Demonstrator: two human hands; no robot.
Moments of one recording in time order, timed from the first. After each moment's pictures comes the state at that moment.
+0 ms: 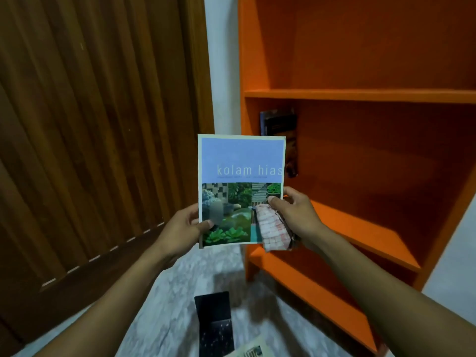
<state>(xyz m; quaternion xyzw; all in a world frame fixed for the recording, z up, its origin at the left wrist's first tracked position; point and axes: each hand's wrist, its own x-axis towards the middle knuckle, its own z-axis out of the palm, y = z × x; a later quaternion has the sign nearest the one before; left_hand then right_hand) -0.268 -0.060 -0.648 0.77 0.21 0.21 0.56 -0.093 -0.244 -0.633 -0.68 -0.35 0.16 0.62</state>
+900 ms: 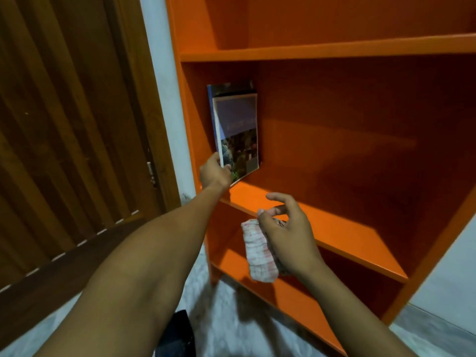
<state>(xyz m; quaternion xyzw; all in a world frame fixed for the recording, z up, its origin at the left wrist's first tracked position) 0.033 -0.051 -0.669 0.80 0.28 0.34 0.41 -0.026 -0.265 -0.692 -0.71 -0.27 0.05 0.65</state>
